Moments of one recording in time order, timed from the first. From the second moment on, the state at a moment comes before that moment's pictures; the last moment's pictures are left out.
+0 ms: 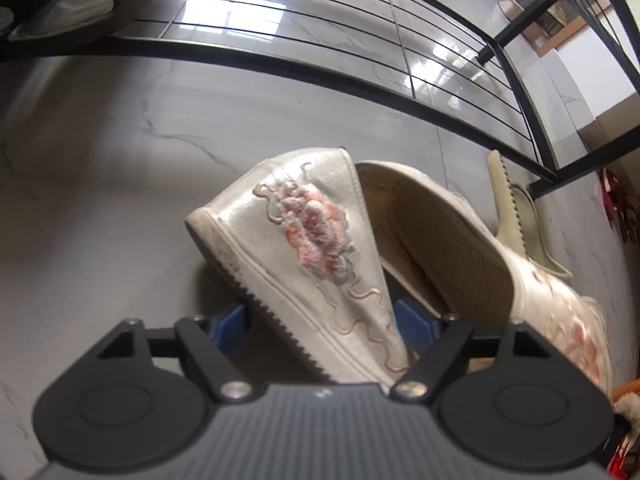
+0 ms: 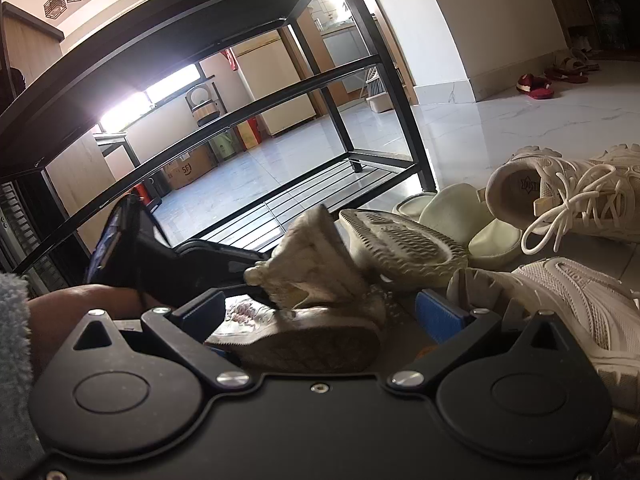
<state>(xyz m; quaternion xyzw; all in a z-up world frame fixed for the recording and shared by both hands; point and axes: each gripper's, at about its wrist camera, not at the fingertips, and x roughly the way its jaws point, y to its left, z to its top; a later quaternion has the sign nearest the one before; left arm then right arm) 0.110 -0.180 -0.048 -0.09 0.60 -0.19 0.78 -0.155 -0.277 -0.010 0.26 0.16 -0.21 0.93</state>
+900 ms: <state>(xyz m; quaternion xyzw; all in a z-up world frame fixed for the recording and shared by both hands) 0.084 -0.105 -0.050 -0.03 0.59 -0.17 0.79 -0.155 -0.277 -0.009 0.25 0.16 -0.21 0.93</state>
